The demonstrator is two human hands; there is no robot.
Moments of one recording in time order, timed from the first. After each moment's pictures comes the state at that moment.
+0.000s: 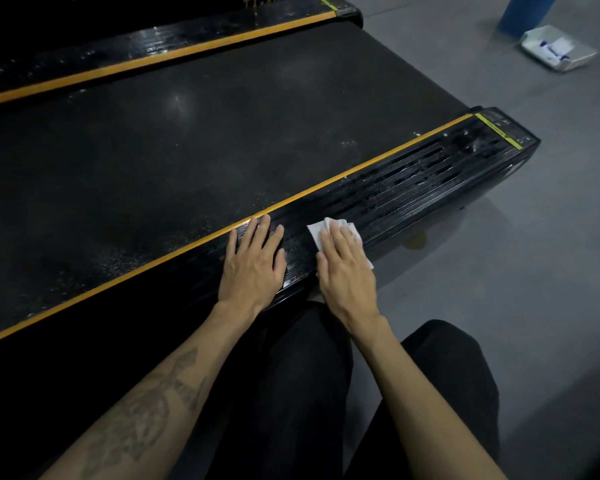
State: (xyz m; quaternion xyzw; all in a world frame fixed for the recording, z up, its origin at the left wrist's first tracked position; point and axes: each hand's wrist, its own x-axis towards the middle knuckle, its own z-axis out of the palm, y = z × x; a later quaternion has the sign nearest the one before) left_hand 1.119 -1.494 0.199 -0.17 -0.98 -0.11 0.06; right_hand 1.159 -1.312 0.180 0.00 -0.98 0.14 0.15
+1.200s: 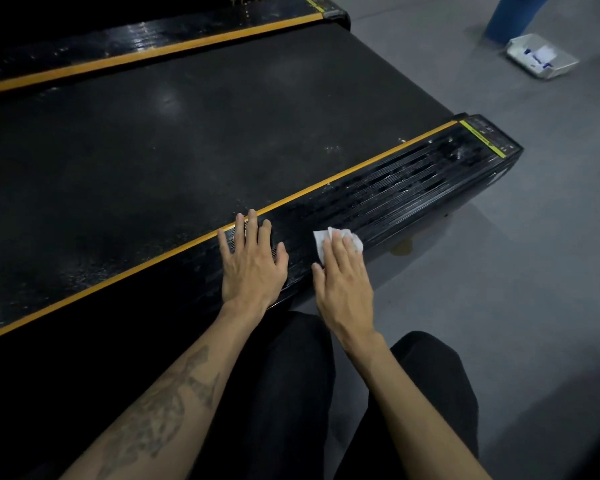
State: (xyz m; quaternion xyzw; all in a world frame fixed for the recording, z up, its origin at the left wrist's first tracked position) left_hand 1.105 -1.445 0.202 -0.07 -0.99 -0.11 0.04; right_hand 1.167 -1.287 0.174 -0.03 -0.98 0.15 0.14
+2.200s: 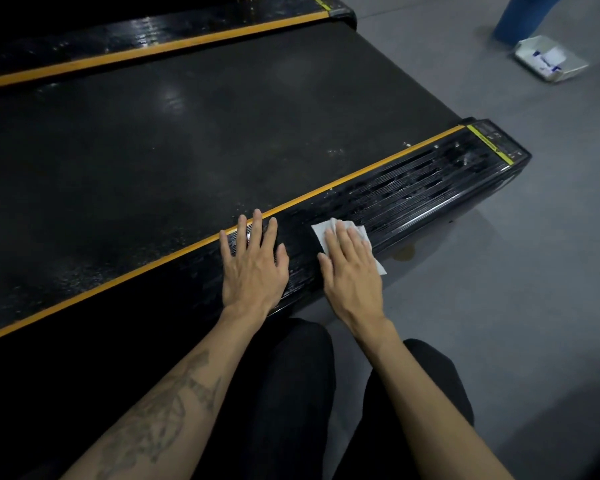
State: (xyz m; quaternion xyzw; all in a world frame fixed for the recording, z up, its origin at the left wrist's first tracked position) left_hand 1.096 -1.439 0.200 -0.07 -0.99 -0.09 0.03; right_hand 1.135 -1.266 0.180 -0.01 -0.98 0.13 0.13
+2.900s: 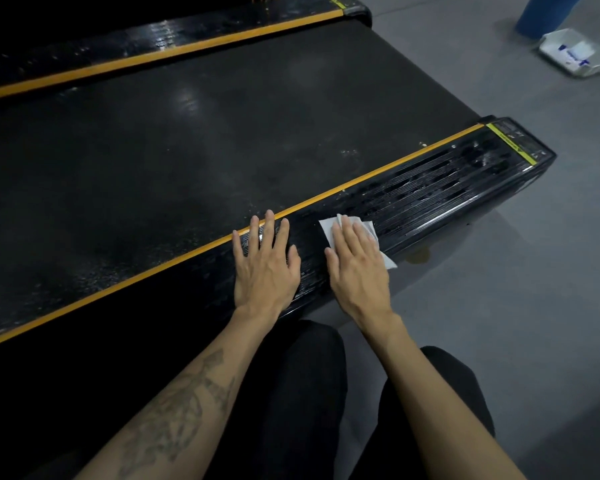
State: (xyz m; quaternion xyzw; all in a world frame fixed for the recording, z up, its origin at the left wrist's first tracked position) left_hand 1.095 -1.437 0.200 -0.07 -0.99 -0.08 0.03; right_hand 1.119 -1.269 0.183 0.00 -0.99 0.12 0.12
